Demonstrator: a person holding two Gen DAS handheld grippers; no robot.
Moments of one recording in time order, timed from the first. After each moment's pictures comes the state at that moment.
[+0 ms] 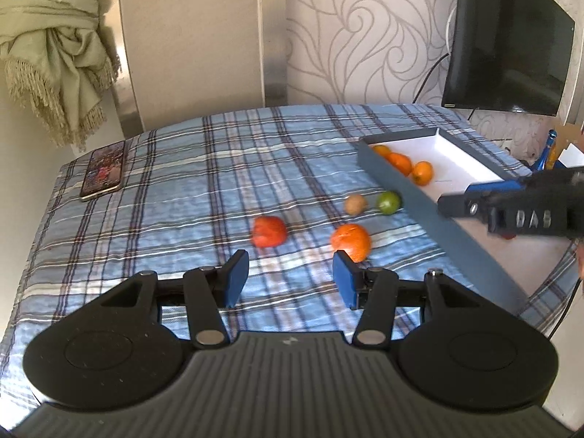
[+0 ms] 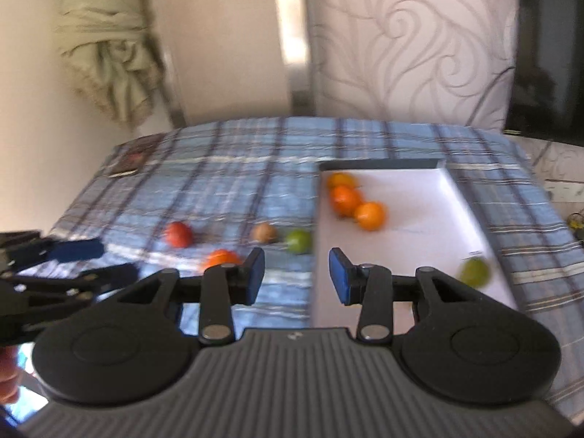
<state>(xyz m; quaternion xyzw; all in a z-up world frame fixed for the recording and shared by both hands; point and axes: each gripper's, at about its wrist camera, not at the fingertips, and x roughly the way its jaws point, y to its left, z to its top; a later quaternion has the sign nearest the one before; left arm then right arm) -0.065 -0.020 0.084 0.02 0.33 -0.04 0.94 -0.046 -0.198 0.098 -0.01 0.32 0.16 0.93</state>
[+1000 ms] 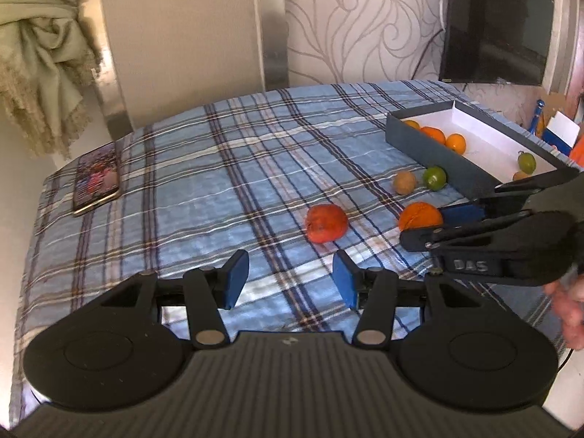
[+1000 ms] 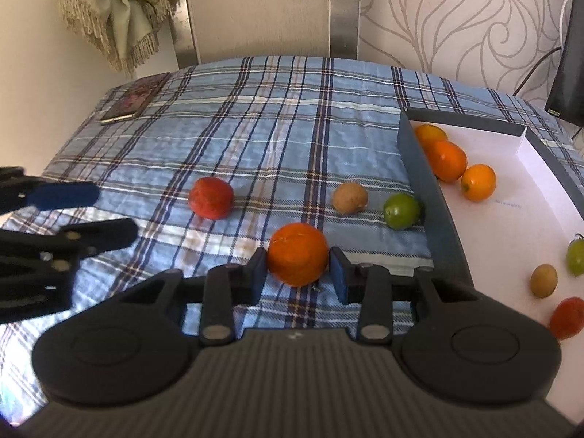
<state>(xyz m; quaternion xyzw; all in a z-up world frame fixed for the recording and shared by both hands) -0.022 0.037 0.051 0.07 0.34 -0.09 0.93 -0.007 -0.105 0.040 -0.04 0.37 0.14 0.92</state>
